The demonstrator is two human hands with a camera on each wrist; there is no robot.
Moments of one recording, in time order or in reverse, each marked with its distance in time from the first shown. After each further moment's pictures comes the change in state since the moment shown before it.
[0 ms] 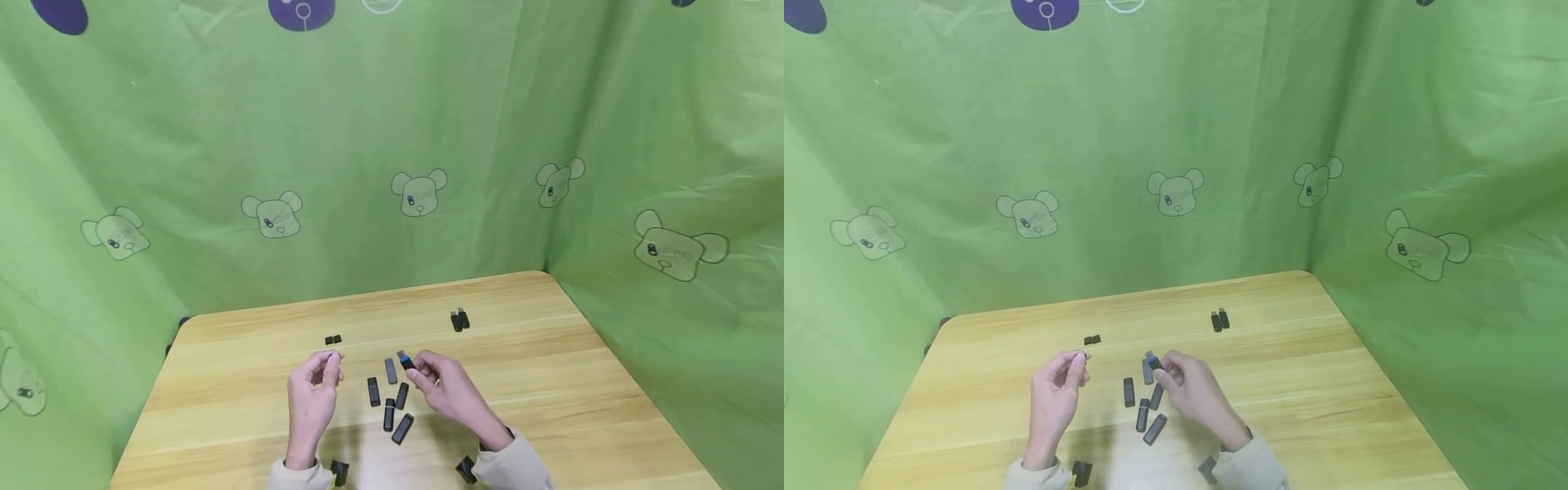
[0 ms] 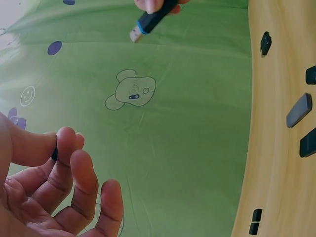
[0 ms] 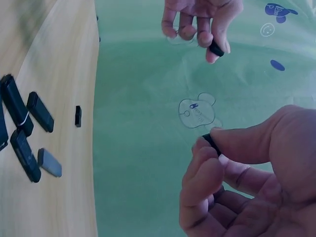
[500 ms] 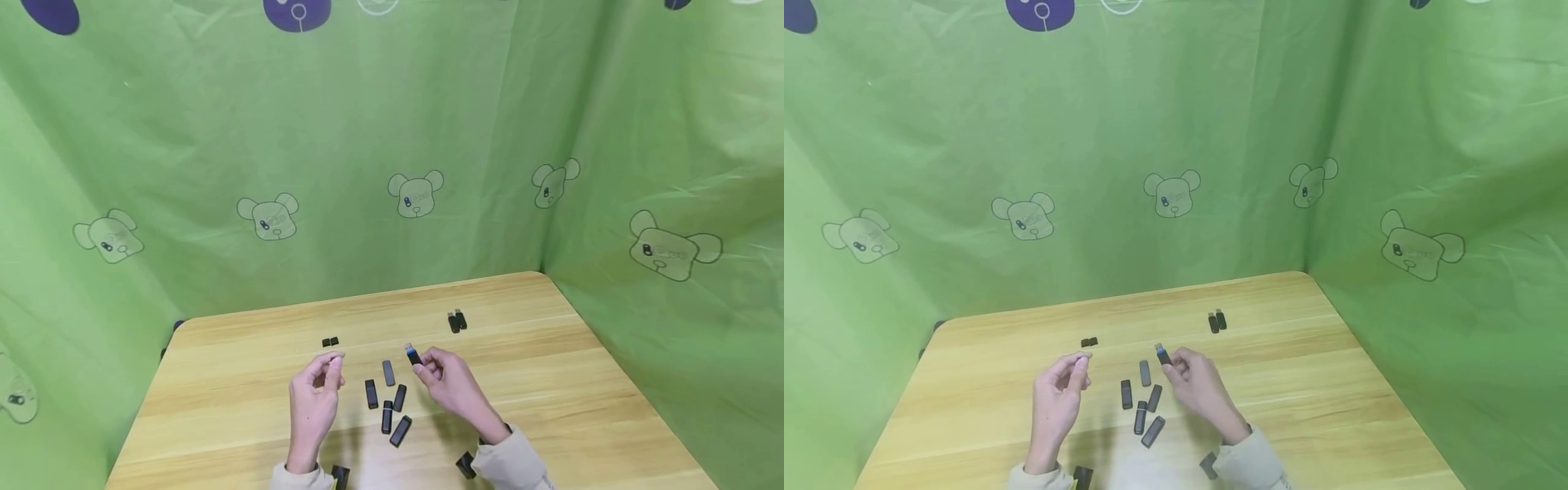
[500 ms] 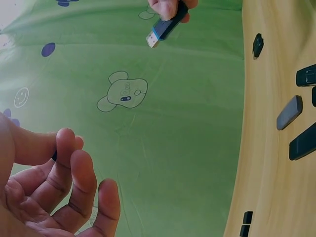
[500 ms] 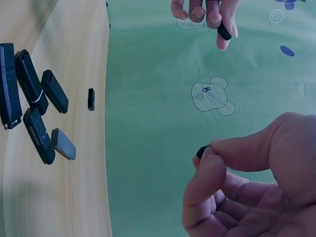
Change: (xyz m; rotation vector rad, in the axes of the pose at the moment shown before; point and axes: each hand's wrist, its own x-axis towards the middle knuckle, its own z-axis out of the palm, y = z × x) left_hand -0.001 -0.006 0.006 0.003 -0.016 -0.009; right_hand 0.007 0.011 -0.002 0.028 0.097 0.161
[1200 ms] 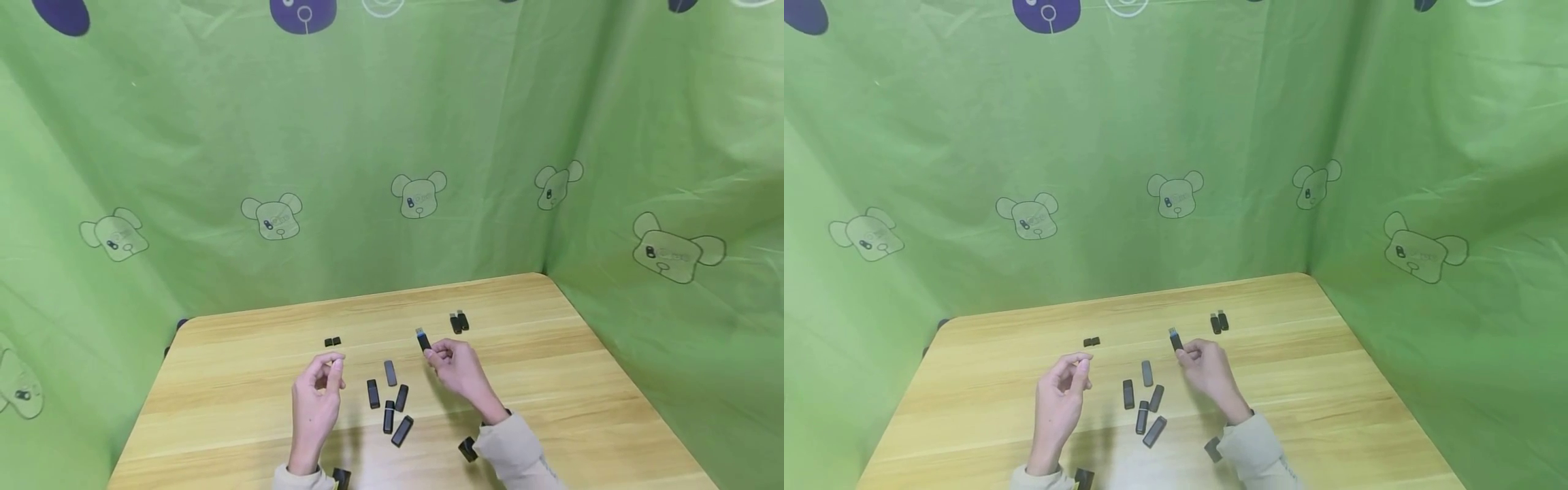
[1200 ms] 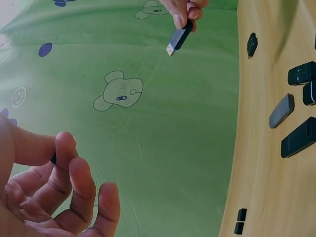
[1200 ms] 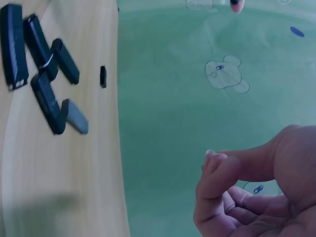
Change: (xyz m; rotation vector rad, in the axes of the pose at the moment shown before) left_hand -0.002 -0.004 -0.001 0.013 0.002 0.004; right_hand 0.026 0.017 -0.006 0.047 0.075 0.088
